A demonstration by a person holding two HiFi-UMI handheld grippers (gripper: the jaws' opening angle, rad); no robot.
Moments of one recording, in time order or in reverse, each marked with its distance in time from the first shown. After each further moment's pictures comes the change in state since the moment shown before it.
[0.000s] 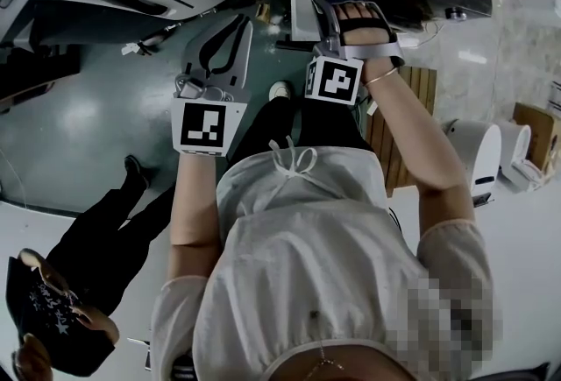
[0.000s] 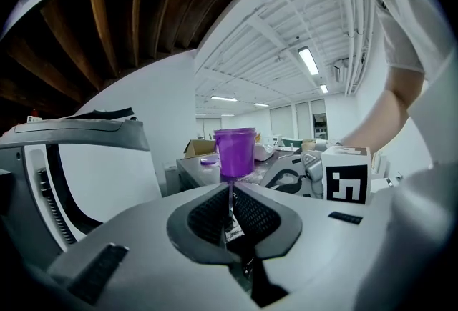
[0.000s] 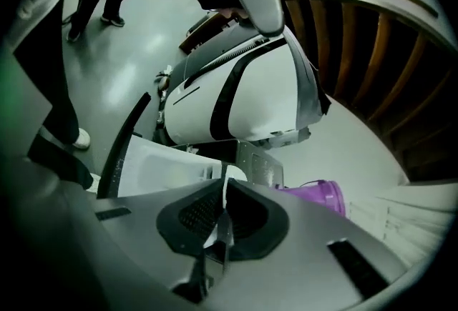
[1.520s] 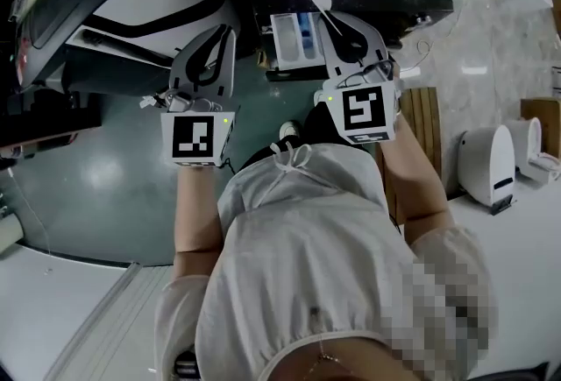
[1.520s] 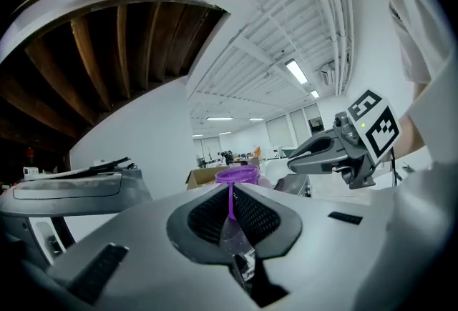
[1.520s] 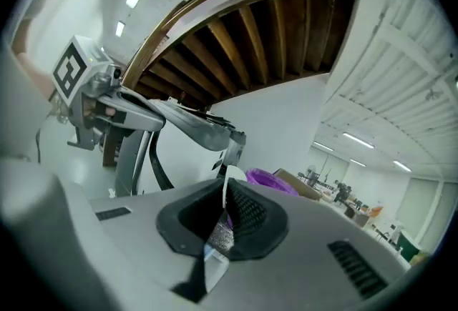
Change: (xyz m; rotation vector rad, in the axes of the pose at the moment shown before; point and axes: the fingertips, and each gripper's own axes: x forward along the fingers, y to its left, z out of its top) left arm -0.024 -0.002 0.118 0.145 -0.154 0.018; right arm -0.147 -0.142 -0.025 0.960 -0.343 -0.223
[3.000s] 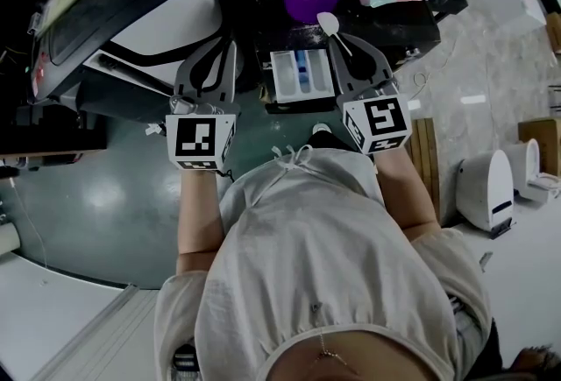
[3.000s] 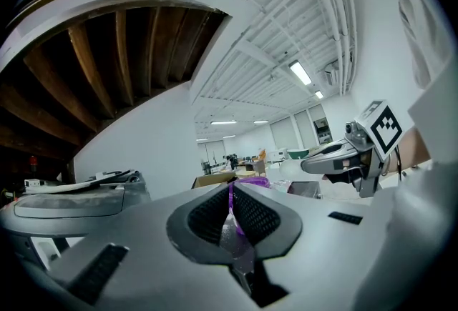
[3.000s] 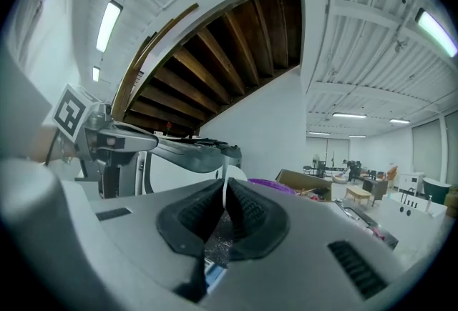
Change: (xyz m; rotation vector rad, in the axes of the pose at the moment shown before) left arm 0.021 0.018 0.049 0.006 -0.107 0.048; right arm -0.009 -0.050 0.008 0.281 -0.136 0.003
